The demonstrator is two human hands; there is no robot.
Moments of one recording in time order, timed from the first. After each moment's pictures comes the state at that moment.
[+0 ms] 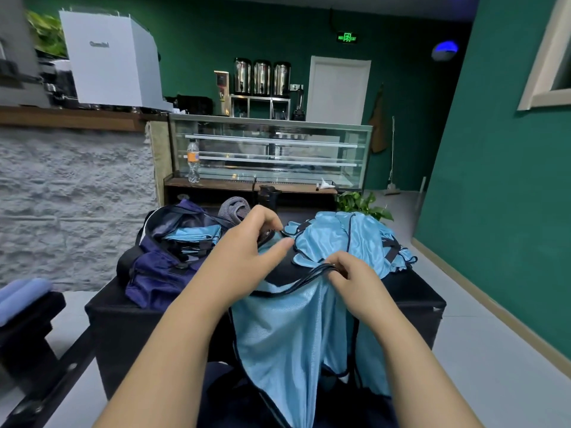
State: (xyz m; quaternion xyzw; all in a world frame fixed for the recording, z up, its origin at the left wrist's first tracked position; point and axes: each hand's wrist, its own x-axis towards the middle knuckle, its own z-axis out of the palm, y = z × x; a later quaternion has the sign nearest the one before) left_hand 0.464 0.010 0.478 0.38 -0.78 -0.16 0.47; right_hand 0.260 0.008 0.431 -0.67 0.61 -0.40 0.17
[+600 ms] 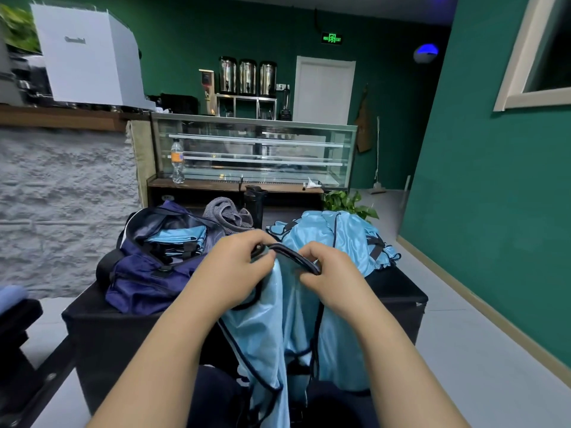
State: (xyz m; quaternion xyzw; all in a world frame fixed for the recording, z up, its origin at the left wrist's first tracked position) left_hand 0.451 0.010 0.474 0.42 -0.79 -0.14 0.42; right_hand 0.275 0.022 0.455 -0.71 0.56 -0.40 0.15
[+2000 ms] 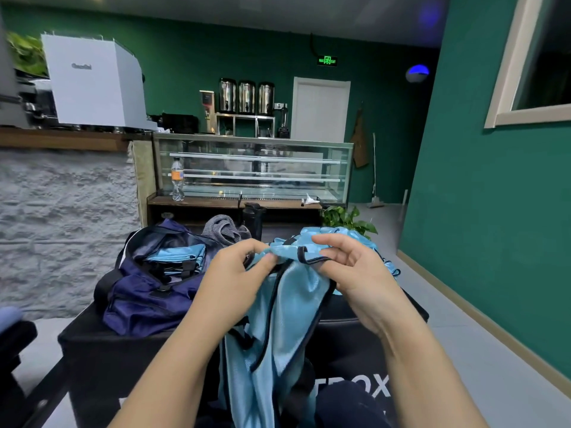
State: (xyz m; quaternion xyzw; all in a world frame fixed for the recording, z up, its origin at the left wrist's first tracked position) left_hand 0.443 0.017 0.481 0.42 -0.72 -0.21 0.52; right_hand 0.265 0.046 0.490 -0.56 0.43 -0.59 0.39
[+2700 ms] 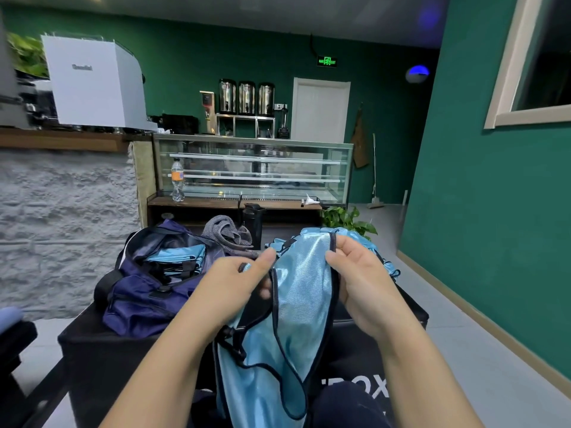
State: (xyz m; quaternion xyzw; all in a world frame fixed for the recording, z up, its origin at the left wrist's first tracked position) left_hand 0.448 0.018 0.484 0.50 -0.68 -0.32 0.44; right_hand 0.266 0.049 0.487 -0.53 0.38 -0.60 0.46
